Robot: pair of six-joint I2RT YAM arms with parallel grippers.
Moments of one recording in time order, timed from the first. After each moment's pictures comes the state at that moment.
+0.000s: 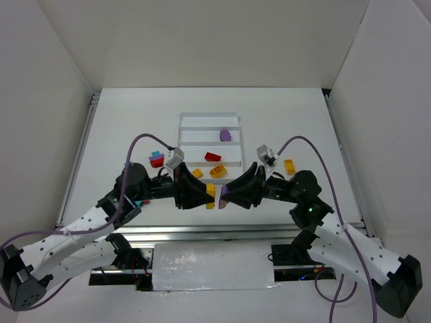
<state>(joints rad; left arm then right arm) -0.78 0.84 0.63 0.26 0.65 -0.58 0.72 0.71 0.48 0.45 -0.71 0.56</state>
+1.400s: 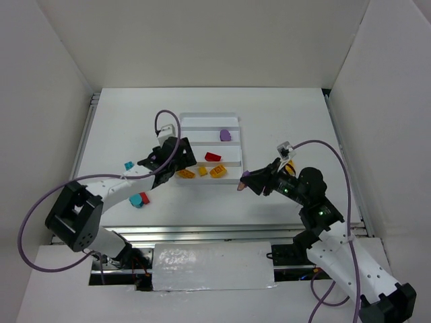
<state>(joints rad) -0.58 1.48 0.86 -0.10 -0.39 -0.74 0.44 0.55 0.45 0.03 -0.48 0.48</state>
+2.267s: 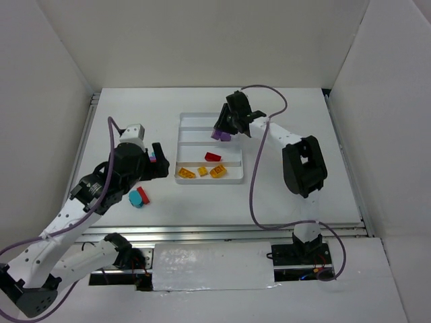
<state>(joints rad) -0.58 0.88 1.02 -0.73 -0.33 -0.55 0.46 2.01 1.58 -0.27 0.00 0.72</state>
